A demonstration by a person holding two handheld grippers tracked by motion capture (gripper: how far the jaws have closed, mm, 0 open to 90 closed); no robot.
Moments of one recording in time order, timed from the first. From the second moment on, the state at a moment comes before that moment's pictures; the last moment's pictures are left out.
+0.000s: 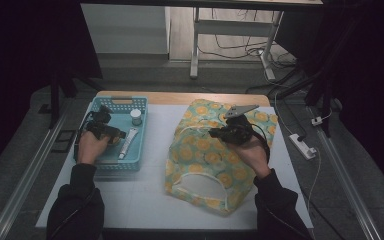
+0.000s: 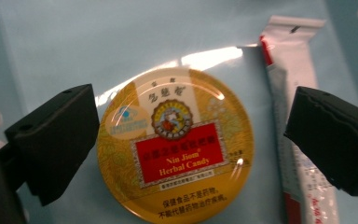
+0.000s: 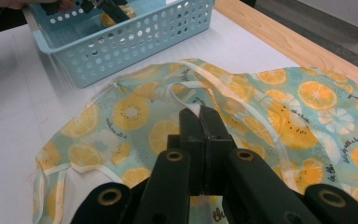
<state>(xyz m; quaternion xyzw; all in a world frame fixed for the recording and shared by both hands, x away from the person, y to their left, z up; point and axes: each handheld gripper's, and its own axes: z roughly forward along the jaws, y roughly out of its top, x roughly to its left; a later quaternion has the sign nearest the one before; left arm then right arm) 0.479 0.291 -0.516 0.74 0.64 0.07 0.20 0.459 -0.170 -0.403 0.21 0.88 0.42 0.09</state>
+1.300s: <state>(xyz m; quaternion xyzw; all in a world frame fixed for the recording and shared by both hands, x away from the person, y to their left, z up) 0.462 0.284 -0.486 0.74 0.63 0.11 0.23 0.458 -0.176 -0.401 0.21 0.87 0.44 0.10</state>
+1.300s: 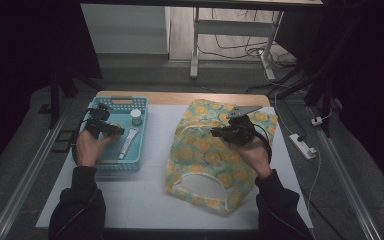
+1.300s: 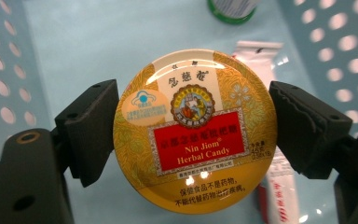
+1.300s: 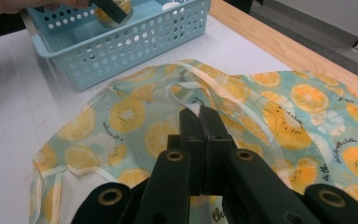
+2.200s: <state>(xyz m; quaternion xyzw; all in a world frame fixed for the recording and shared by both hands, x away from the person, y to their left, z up) 0.440 0.262 -0.444 0.76 0.56 0.12 0.31 0.457 -0.182 -0.401 0.21 0.87 0.44 0.11</state>
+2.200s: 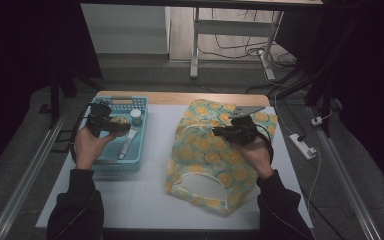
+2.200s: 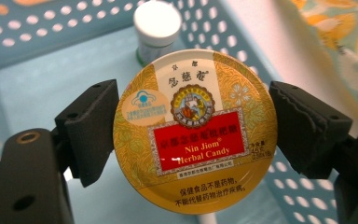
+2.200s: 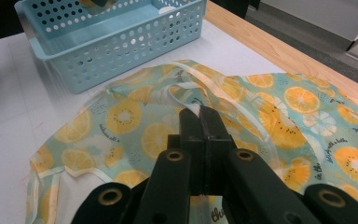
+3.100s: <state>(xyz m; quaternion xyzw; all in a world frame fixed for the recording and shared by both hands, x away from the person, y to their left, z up) 0.425 0.183 -0.415 0.82 0.44 0.08 0.36 0.457 -0.184 -0.400 0.21 0.86 0.44 0.11</state>
